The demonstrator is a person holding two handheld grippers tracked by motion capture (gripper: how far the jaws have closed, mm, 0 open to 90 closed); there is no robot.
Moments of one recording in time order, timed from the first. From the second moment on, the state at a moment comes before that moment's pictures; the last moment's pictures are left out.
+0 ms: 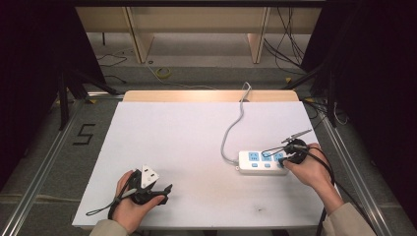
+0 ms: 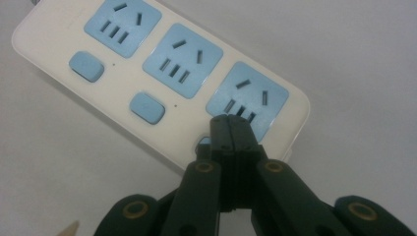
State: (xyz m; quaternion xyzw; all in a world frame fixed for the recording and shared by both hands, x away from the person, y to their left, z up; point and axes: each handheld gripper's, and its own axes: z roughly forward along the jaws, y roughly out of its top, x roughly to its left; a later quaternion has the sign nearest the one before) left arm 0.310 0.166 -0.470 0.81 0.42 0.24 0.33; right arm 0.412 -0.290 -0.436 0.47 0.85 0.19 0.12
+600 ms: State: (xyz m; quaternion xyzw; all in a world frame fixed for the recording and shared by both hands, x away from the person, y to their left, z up) left arm 0.310 0.166 -0.470 0.81 0.41 0.24 0.33; right arm 0.410 -0.290 -0.433 0.47 0.85 0.21 0.12
